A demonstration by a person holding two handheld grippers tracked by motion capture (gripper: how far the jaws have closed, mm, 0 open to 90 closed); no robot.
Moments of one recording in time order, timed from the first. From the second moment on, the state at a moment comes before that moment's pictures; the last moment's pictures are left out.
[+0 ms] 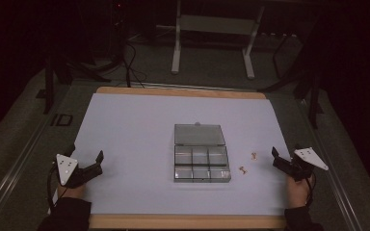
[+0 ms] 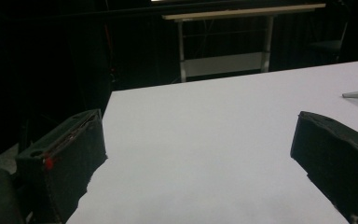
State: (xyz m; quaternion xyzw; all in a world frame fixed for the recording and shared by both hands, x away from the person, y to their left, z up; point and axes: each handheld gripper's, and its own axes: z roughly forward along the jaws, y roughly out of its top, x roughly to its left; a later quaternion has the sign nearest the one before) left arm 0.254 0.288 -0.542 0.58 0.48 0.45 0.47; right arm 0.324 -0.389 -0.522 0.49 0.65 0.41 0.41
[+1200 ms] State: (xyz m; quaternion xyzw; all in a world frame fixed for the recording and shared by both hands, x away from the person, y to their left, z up) left arm 0.255 0.288 -0.542 0.59 0.47 0.44 0.48; right arm 0.338 -0.387 -0.481 0.60 0.67 0.31 0.29
